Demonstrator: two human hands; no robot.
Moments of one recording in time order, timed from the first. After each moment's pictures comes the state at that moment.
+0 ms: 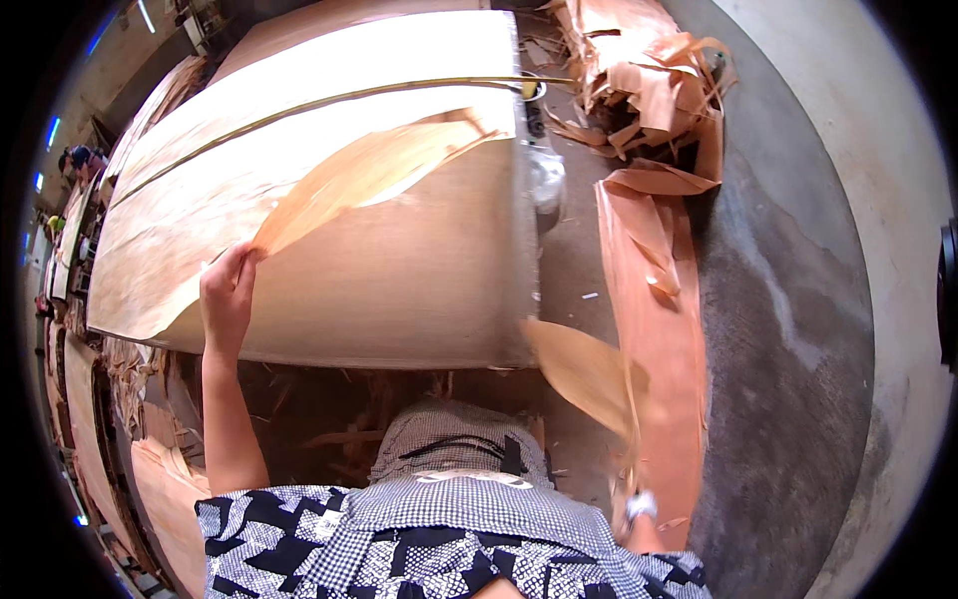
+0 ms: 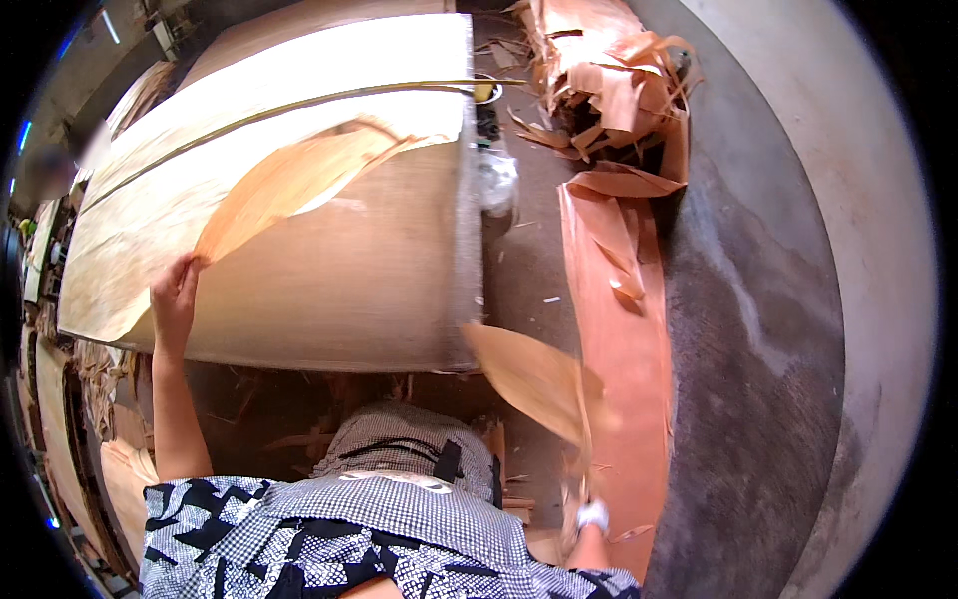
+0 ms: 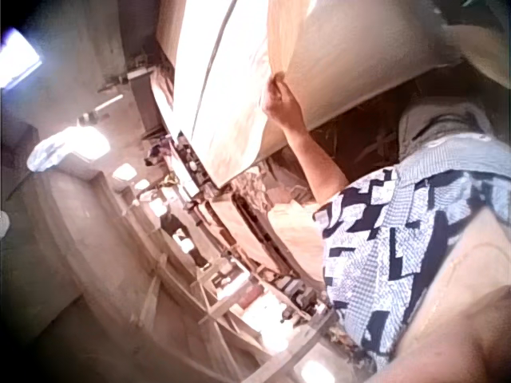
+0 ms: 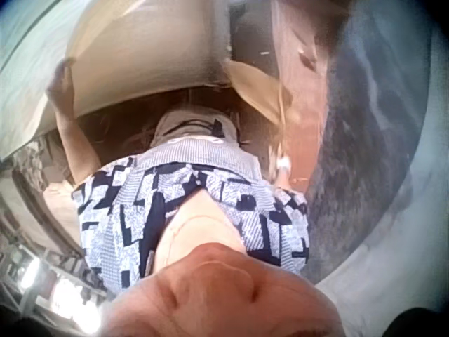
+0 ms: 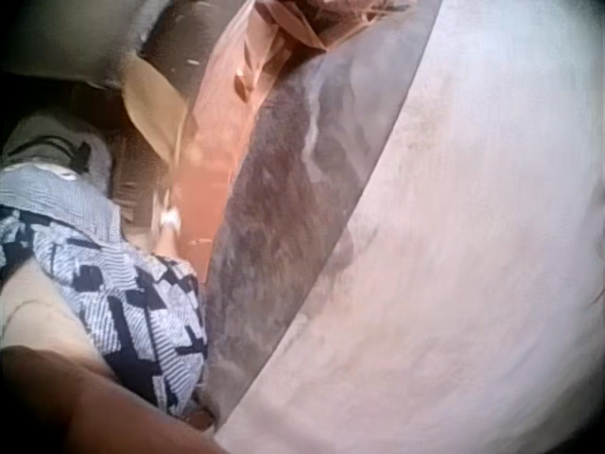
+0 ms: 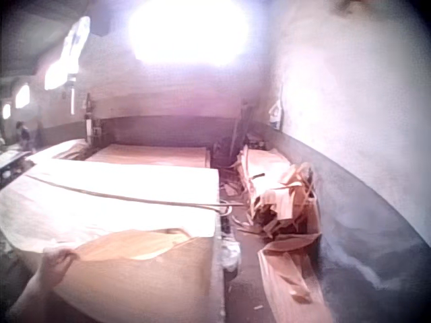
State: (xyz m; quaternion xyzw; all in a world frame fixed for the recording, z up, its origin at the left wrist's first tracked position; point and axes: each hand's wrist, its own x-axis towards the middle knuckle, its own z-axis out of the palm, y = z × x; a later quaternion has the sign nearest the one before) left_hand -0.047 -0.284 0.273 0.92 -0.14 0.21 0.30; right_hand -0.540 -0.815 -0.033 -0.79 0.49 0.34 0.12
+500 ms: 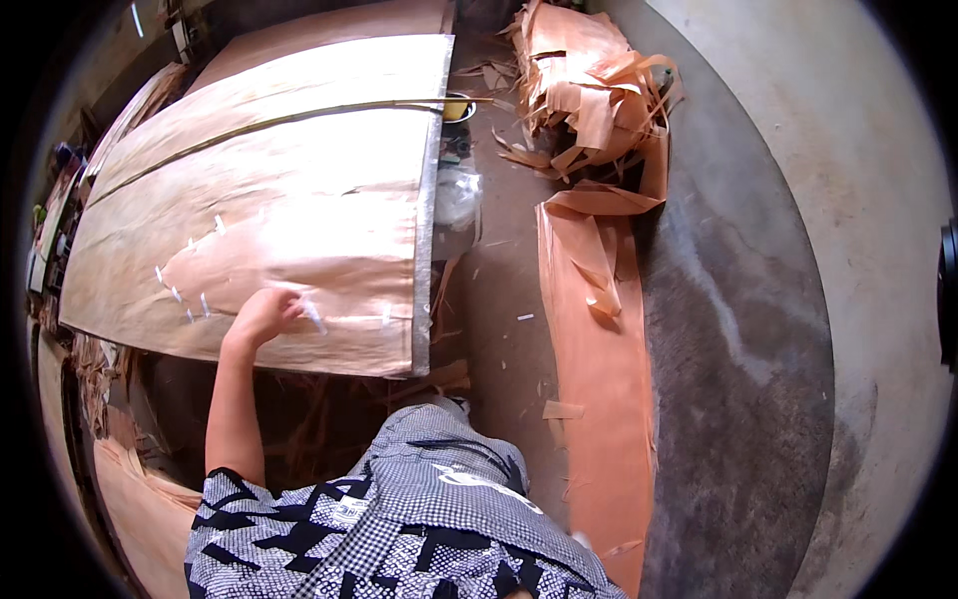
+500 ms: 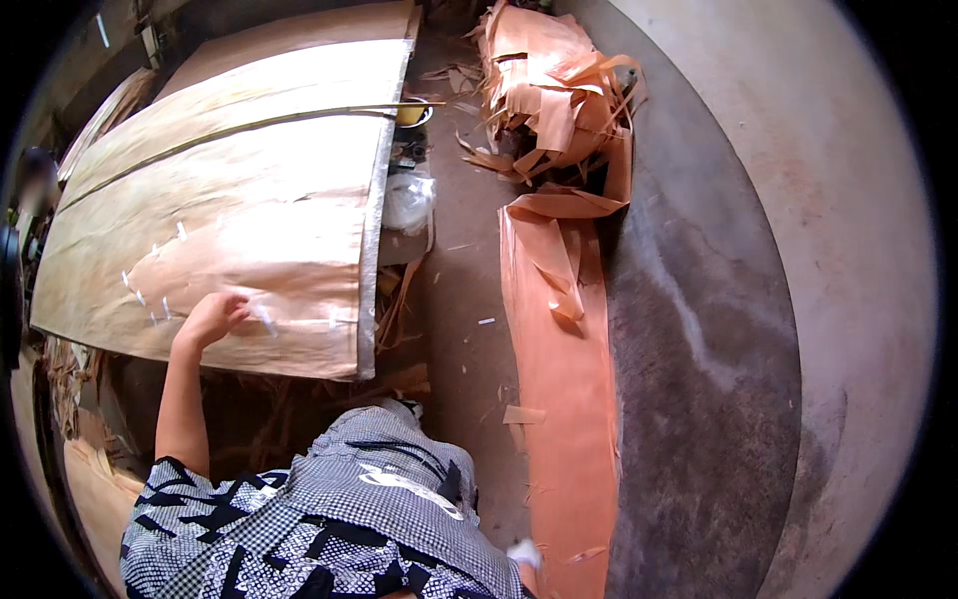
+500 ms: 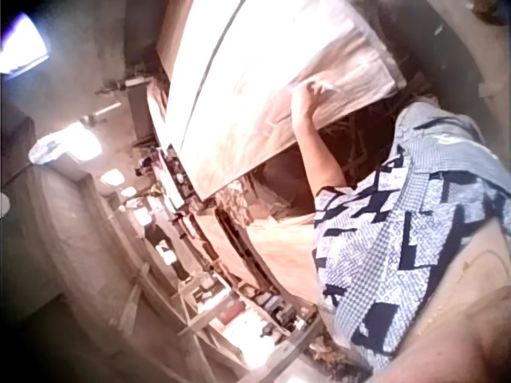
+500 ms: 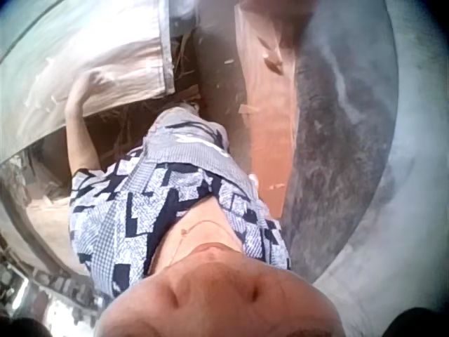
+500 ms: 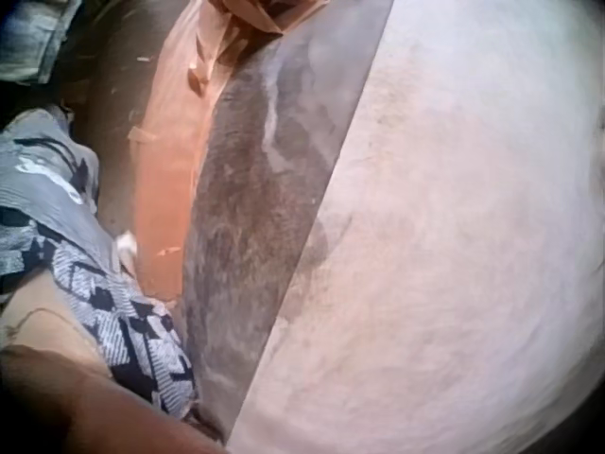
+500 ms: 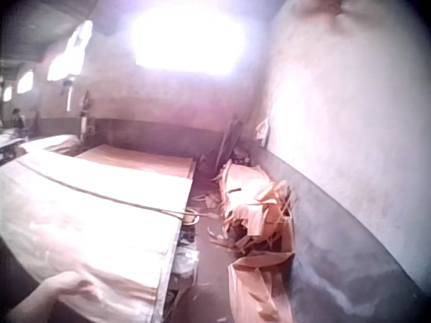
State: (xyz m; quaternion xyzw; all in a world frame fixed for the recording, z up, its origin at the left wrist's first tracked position) left_hand -0.067 -0.421 0.193 0.96 -0.13 -0.15 0.18; right_hand -0.598 -0.855 -0.051 -0.76 0.51 0.35 0.18
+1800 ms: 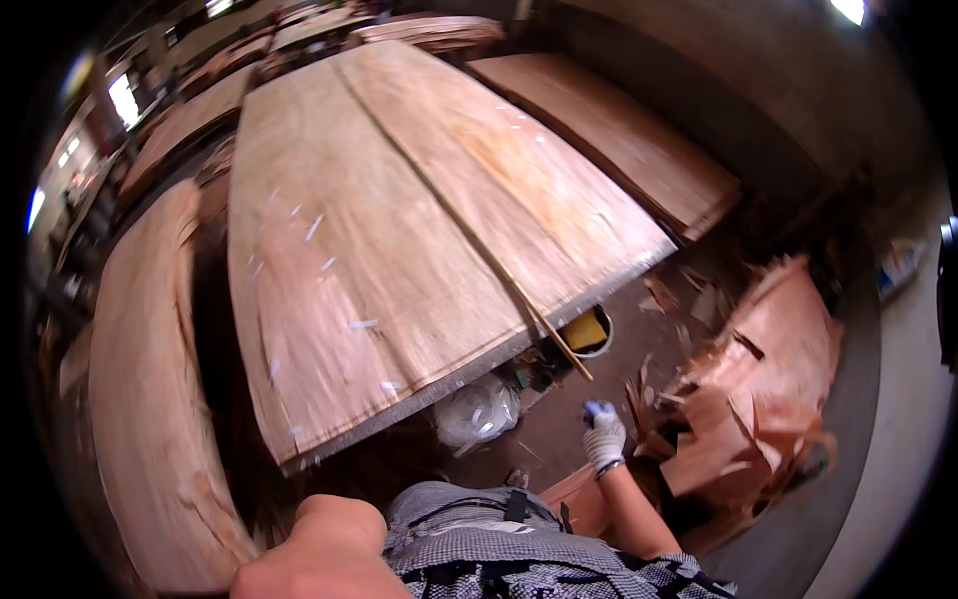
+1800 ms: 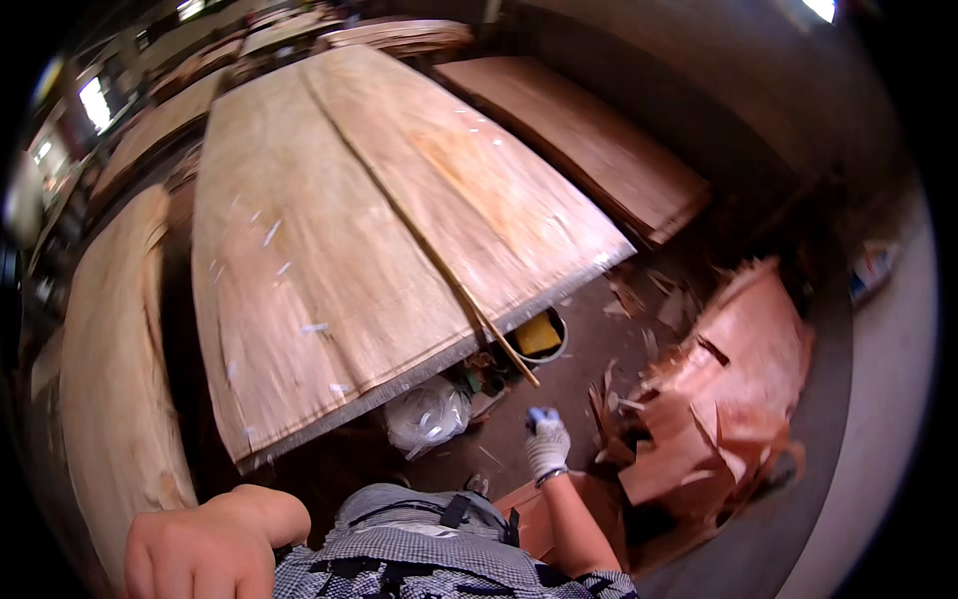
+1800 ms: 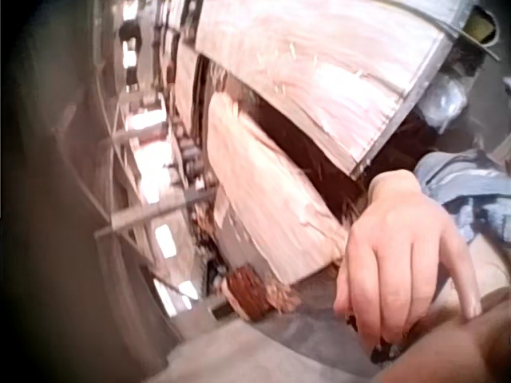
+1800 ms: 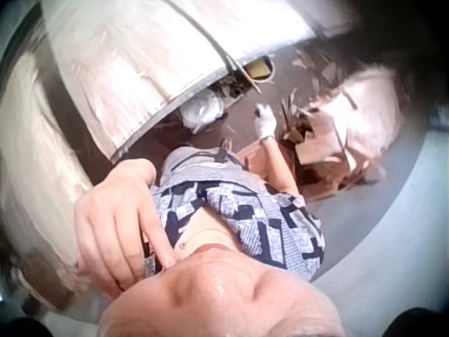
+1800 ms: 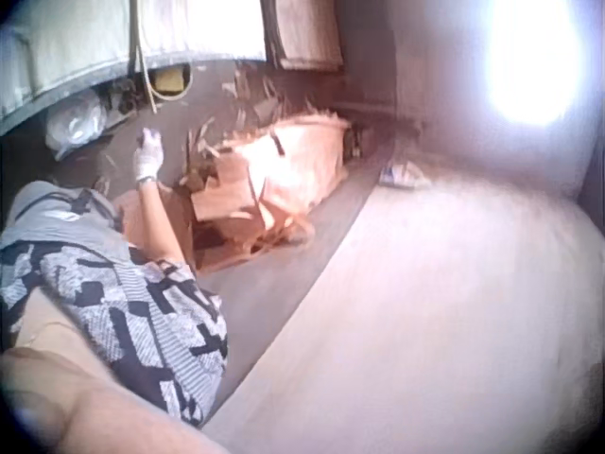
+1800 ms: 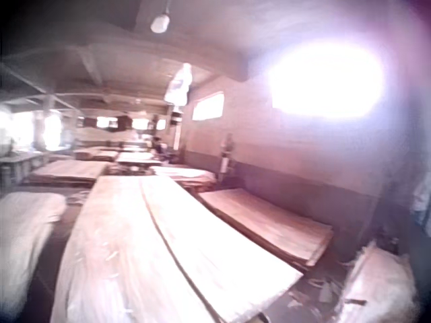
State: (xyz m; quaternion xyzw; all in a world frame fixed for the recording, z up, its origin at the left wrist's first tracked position) left_hand 0.152 -0.818 0.432 0.35 -0.55 0.16 0.74; right_hand 0.394 -1.009 0.072 -0.91 -0.35 0.03 0.22
